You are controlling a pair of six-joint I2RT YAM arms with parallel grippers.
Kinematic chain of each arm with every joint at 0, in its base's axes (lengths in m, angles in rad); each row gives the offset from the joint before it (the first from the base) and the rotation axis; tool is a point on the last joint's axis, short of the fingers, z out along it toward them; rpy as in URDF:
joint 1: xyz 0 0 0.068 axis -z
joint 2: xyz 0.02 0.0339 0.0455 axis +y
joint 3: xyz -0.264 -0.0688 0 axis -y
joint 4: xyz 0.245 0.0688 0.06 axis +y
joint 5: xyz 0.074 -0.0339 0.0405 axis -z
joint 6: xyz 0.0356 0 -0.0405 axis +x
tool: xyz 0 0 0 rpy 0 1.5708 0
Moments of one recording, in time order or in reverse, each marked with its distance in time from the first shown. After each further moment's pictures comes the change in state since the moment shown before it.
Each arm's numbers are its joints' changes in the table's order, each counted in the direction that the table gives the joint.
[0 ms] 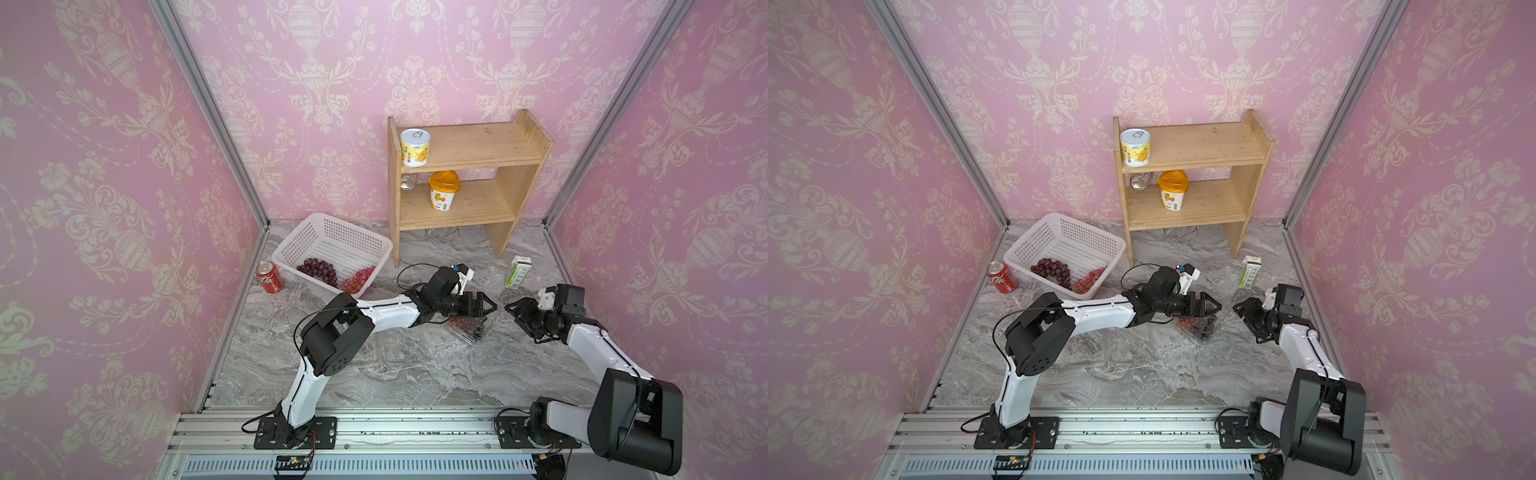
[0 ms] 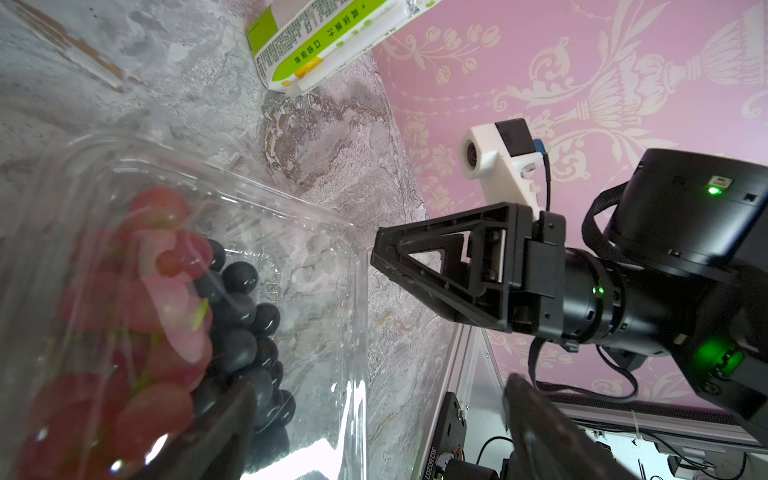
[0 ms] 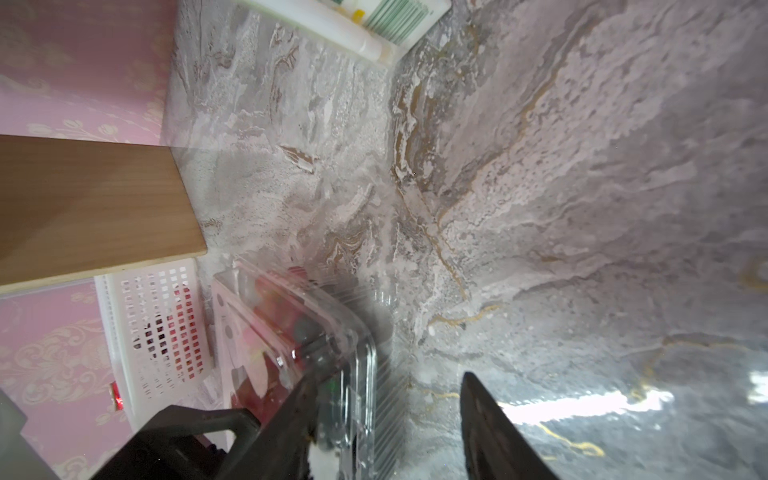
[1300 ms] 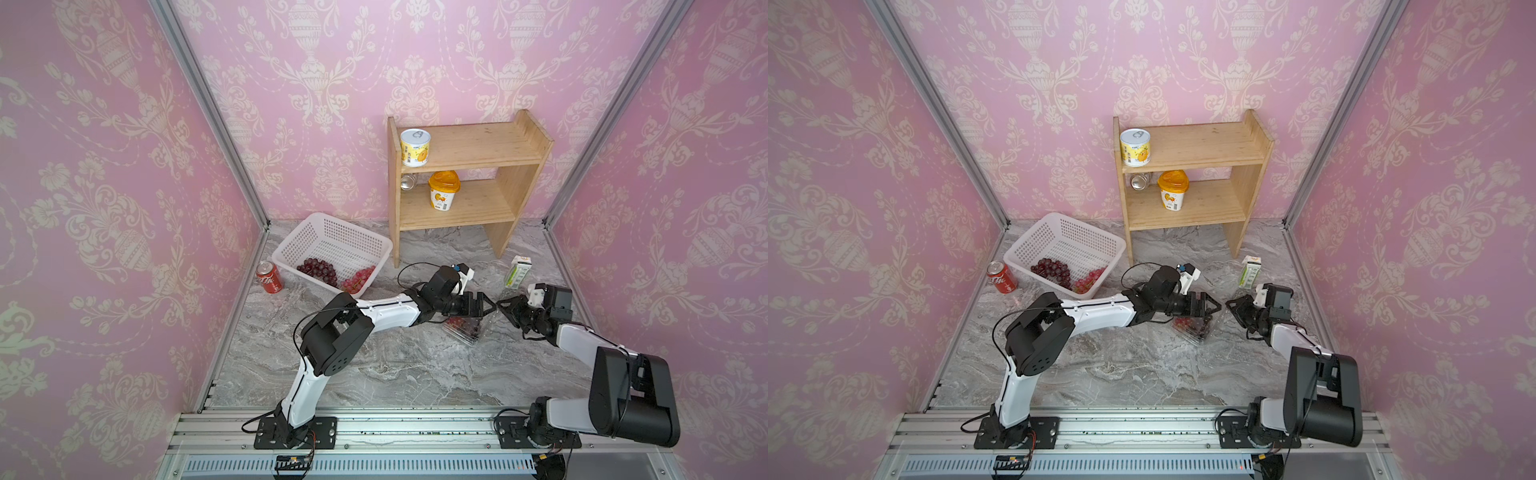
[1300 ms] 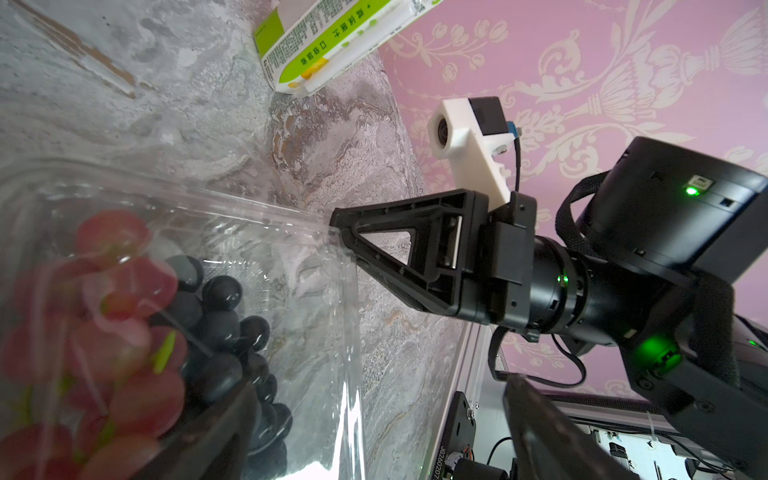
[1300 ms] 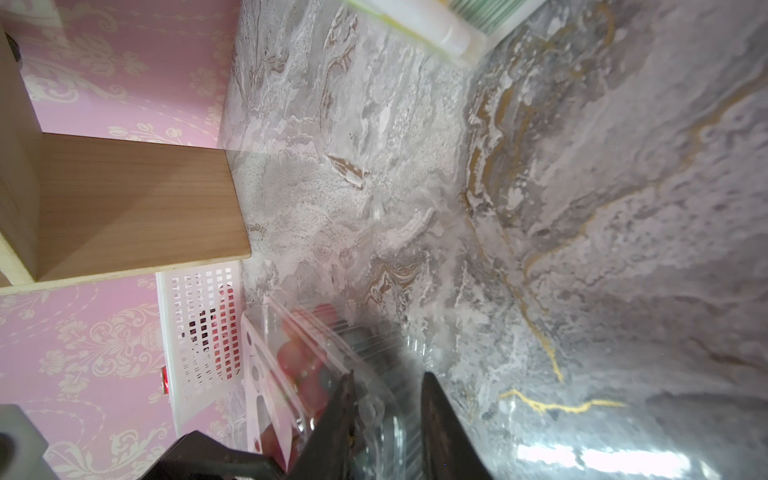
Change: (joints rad) left arm 0.000 0.001 0.015 0.039 -0.012 0.035; right arm -0.076 0.117 -0.077 -0.344 -0.058 0.124
